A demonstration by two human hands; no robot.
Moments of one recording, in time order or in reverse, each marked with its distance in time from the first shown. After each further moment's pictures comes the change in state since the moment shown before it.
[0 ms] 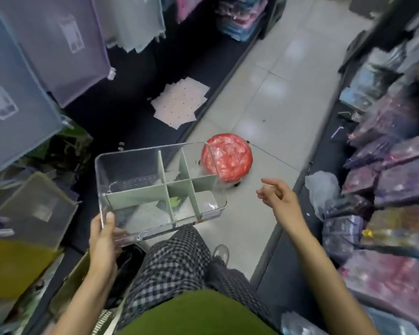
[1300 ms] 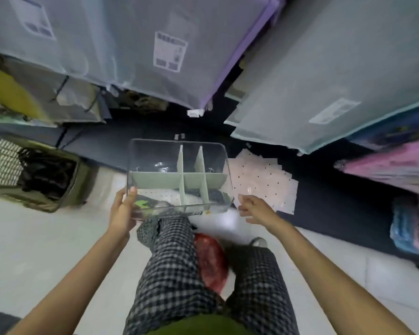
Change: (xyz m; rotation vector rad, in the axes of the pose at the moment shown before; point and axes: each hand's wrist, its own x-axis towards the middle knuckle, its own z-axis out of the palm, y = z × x) left_hand 0.330 0.078 0.313 -0.753 0.903 -0.475; right_hand 0.642 -0.191 0.291 -1.098 -1.285 0.085
